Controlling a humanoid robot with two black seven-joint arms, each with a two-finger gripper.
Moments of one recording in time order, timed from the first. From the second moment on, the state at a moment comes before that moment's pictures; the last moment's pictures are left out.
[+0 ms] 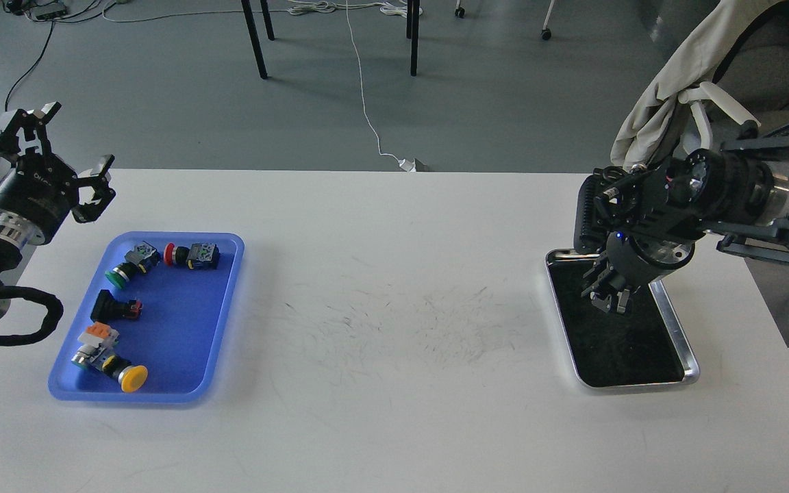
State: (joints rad) left arm -0.70 0.64 -0.40 -0.63 -0.20 -0.49 -0.49; right arm 1.57 -0.58 -0.61 1.27 -2.05 0.46 0.49
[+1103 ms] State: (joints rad) left arm -0.70 0.64 -0.41 -0.63 -0.20 -0.49 -0.49; right arm 1.39 -0.55 -0.60 1.15 -2.09 0.45 0.49
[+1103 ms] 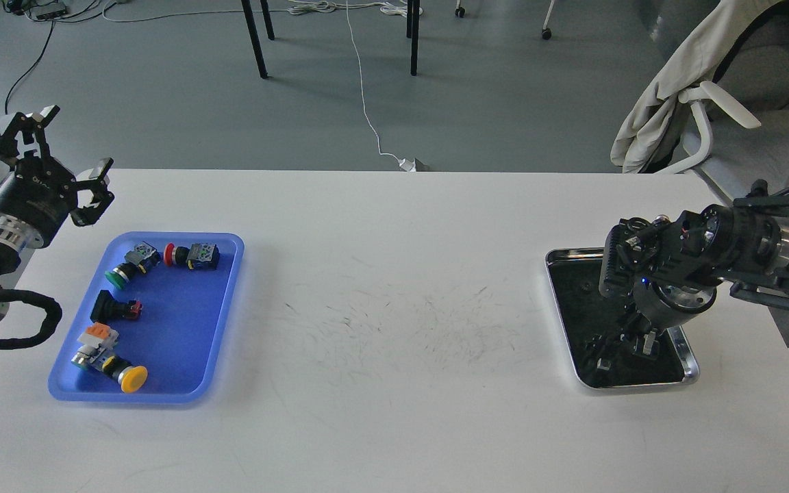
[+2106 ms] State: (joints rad) left arm -0.69 0.65 -0.41 -0.63 -0.20 -0.49 -0.49; right arm 1.37 -0.54 -0.47 1.12 -2.07 0.44 0.49
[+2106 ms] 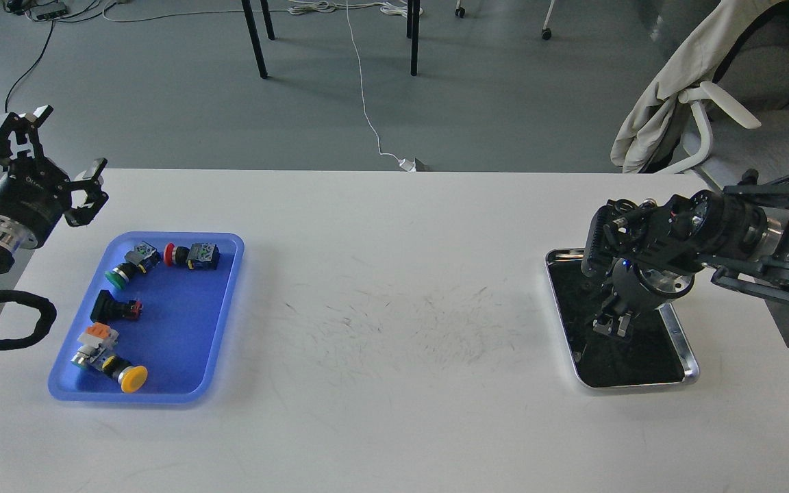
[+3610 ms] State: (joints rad) left arm -0.80 0.56 -0.40 -0.57 -0.20 -0.49 -0.39; right arm 1.16 -0.60 -0.03 0.79 -0.34 0.07 0.49
